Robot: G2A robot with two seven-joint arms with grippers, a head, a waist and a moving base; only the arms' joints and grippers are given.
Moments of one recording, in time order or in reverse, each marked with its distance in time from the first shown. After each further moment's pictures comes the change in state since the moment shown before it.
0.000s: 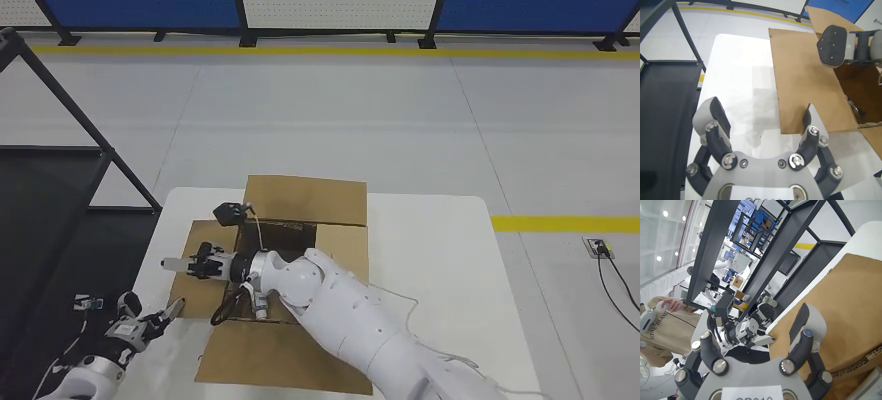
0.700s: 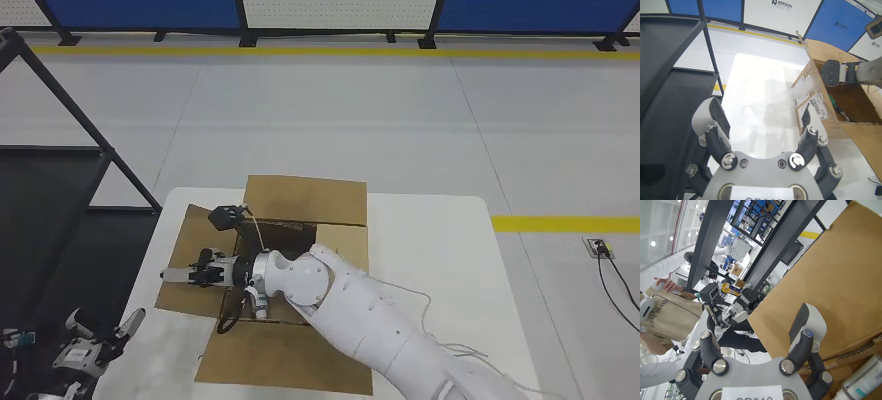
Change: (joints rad) left arm 0.233 -0.010 -0.187 -0.166 -0.128 -0.022 0.132; right arm -0.036 0.106 -0.034 -0.235 -0.024 0.143 0.063
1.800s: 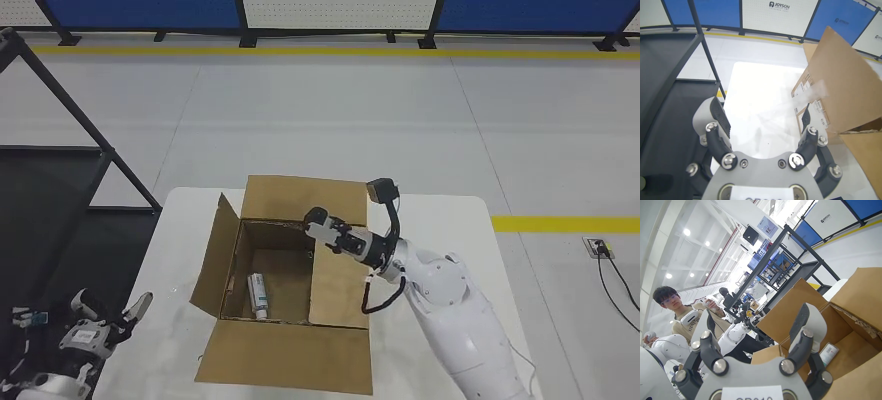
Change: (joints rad) left arm -0.070 0.018 0.034 -0.059 0.093 0.053 -0.031; right arm -0.429 0.350 0.663 -0.633 0.055 -0.118 0.344
